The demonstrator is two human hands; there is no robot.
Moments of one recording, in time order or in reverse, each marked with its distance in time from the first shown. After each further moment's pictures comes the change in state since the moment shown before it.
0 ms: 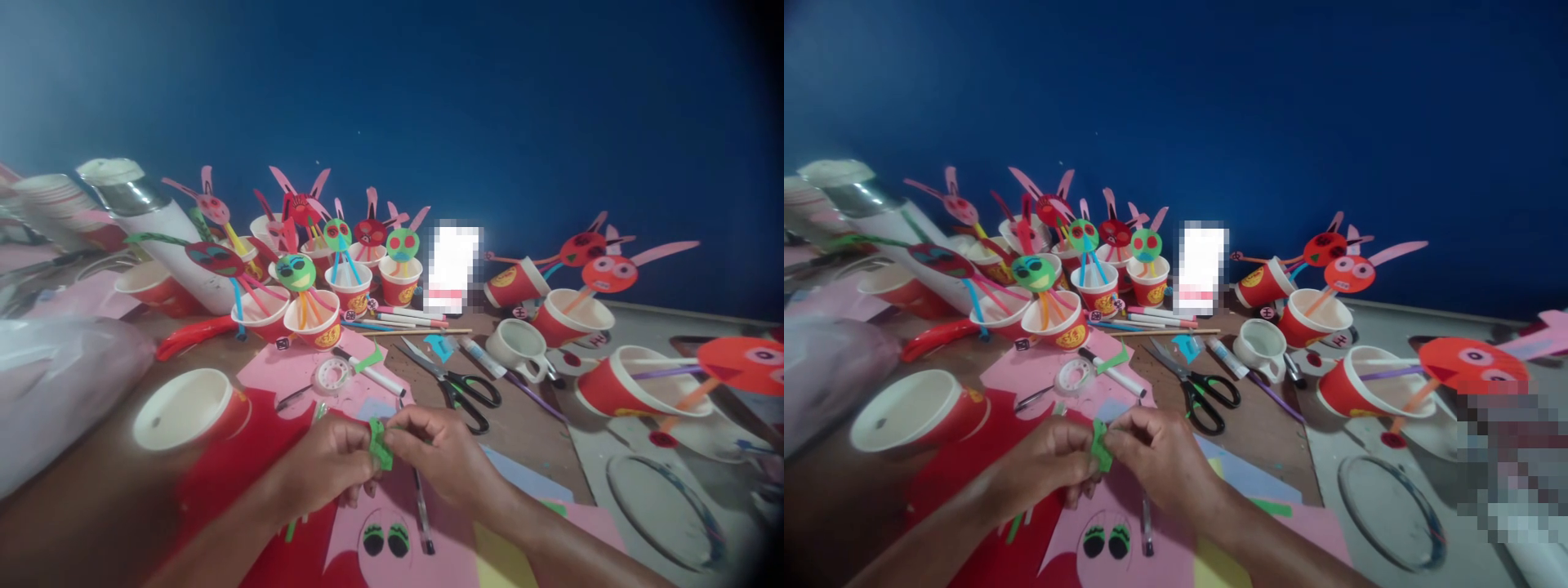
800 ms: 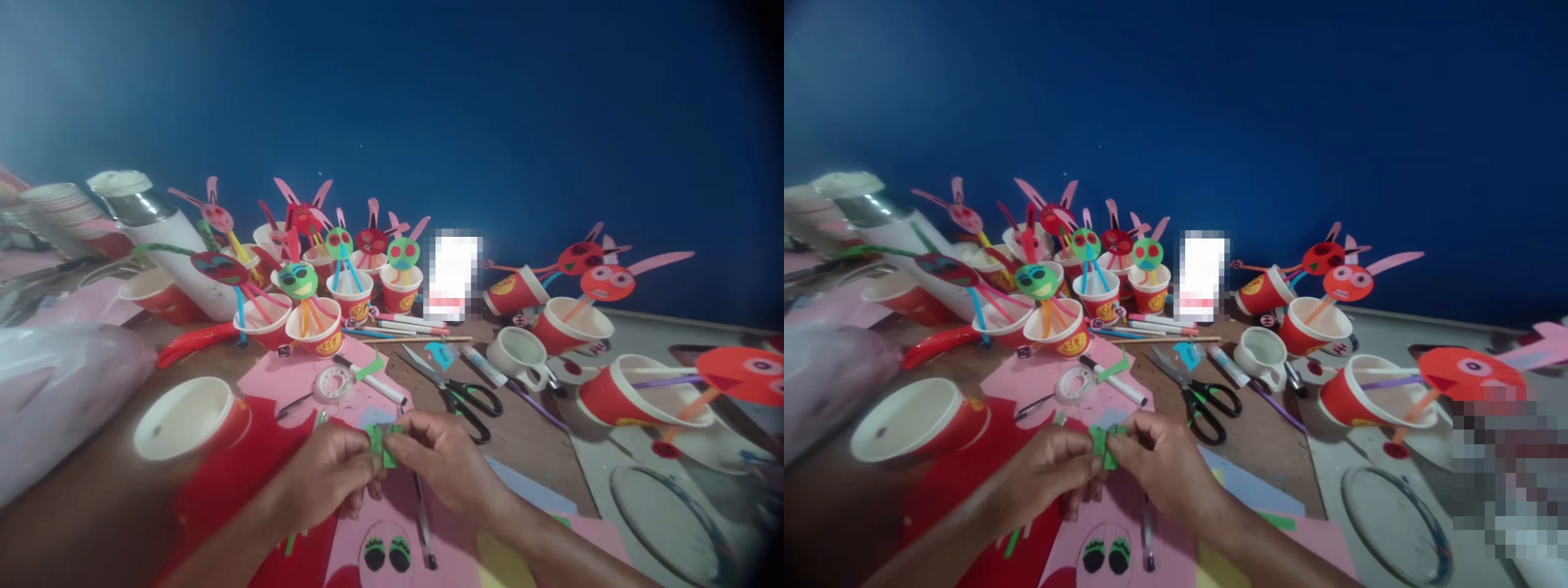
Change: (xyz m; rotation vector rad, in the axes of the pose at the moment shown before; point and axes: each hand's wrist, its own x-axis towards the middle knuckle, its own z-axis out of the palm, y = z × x) left_hand 0.003 -0.011 -0.002 0.006 0.025 0.053; right_hand 0.004 0.003 0.002 0.080 -0.022 0.064
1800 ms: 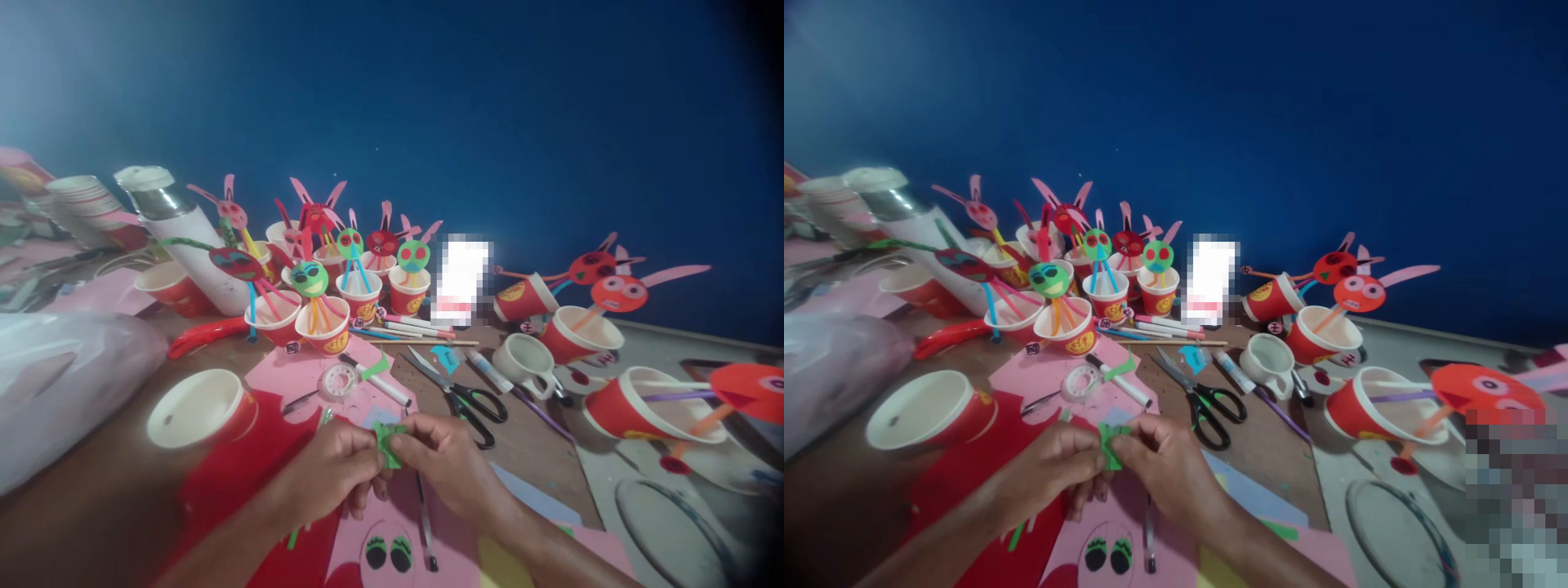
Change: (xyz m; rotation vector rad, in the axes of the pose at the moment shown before) left_hand -0.001 0.000 0.002 -0.068 -0.013 -0.010; right_hand 0.000 -0.003 0.001 -0.006 0.002 -0.007
